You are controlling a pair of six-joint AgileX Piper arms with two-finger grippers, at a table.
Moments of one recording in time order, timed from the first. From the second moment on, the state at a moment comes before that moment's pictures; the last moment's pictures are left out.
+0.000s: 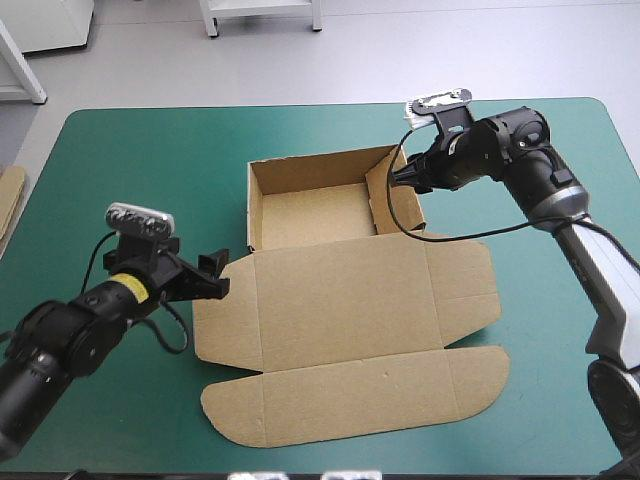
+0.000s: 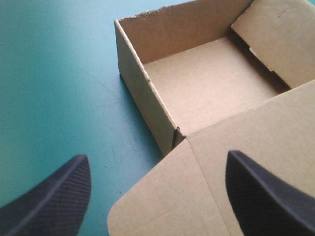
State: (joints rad) left arm -0.40 0.93 -0.79 0.02 0.46 -0.11; right arm 0.36 1.66 -1.70 0.01 1.00 0.04
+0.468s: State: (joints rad) left arm -0.40 0.55 -0.61 0.03 0.43 -0.11; right arm 0.36 1.72 -1.70 0.01 0.98 0.06
